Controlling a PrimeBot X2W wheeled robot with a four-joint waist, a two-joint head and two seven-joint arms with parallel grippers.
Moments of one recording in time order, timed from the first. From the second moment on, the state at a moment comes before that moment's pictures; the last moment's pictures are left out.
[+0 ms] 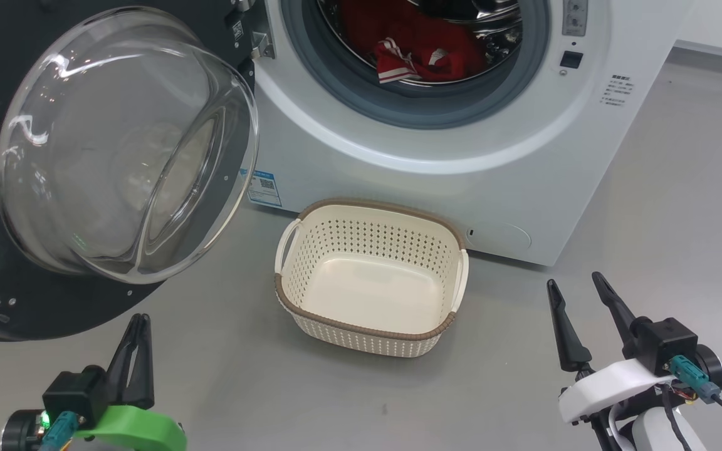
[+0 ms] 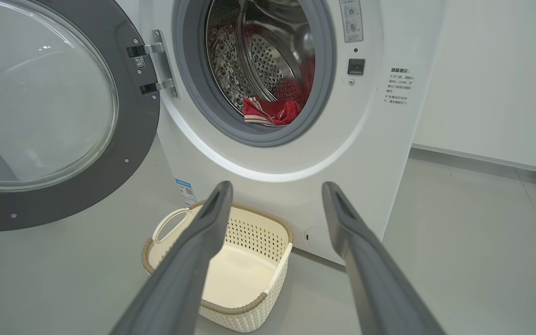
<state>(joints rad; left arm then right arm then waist) -0.03 0.12 -0.12 0.24 -0.33 0.03 -0.25 -0.05 -0.05 0.07 0.28 0.18 0.12 -0.26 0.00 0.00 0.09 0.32</state>
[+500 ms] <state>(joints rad) 0.02 0.12 -0.19 0.18 -0.32 -0.02 -0.25 -0.02 -0.04 0.12 0.28 0.19 0.12 -0.26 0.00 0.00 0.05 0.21</state>
